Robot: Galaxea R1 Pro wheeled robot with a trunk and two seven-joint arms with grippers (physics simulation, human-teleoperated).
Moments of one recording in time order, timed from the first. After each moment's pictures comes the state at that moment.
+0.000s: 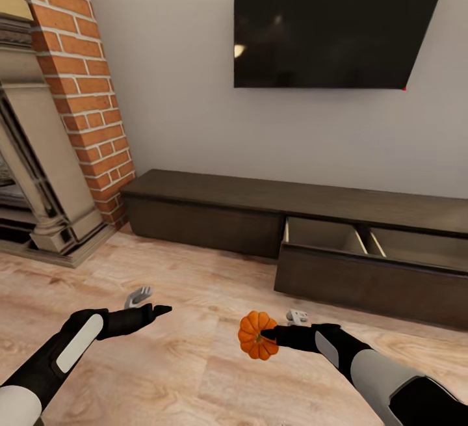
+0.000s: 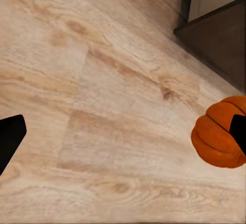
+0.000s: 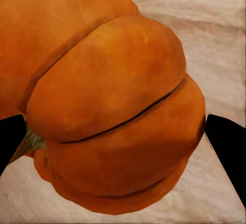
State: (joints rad) left arm -0.54 0.34 -0.26 -0.90 0.88 0.73 -0.25; right arm -0.79 -0.04 0.49 -0.15 -0.60 0.29 0.50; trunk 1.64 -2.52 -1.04
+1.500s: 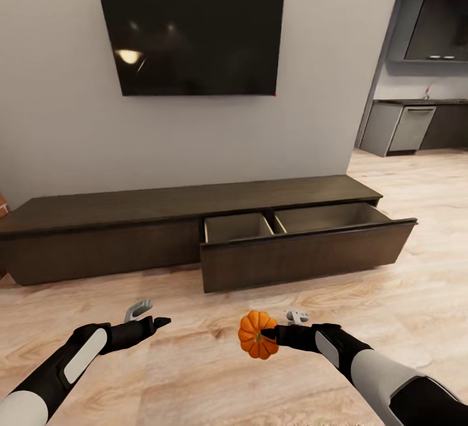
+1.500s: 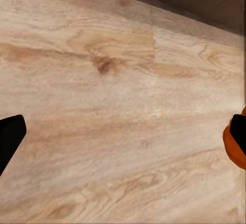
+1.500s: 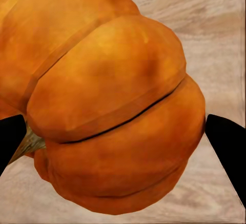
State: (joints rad) left arm -0.54 0.31 -0.30 -0.75 0.87 0.60 -0.25; right arm -0.79 -0.04 0.49 -0.14 -0.60 0.28 0.50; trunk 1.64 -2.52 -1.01
